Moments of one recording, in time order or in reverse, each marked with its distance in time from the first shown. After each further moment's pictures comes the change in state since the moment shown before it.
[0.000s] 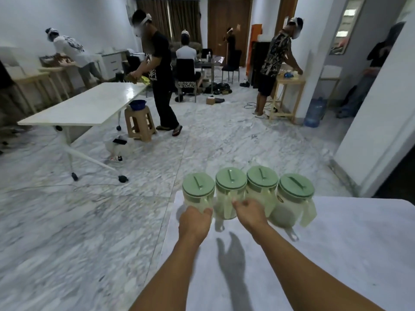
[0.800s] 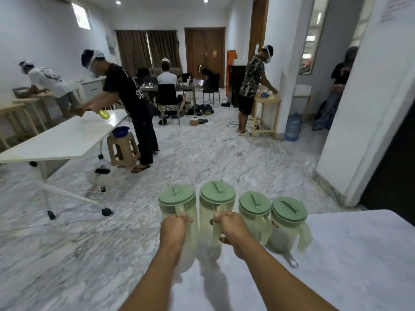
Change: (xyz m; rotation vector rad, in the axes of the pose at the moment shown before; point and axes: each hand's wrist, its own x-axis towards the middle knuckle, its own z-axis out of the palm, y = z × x) left_hand 0.038 0.039 -0.046 -0.533 -0.015 -0.028; right_hand 0.020 -0.049 0.015 0.403 -0.109 0.031
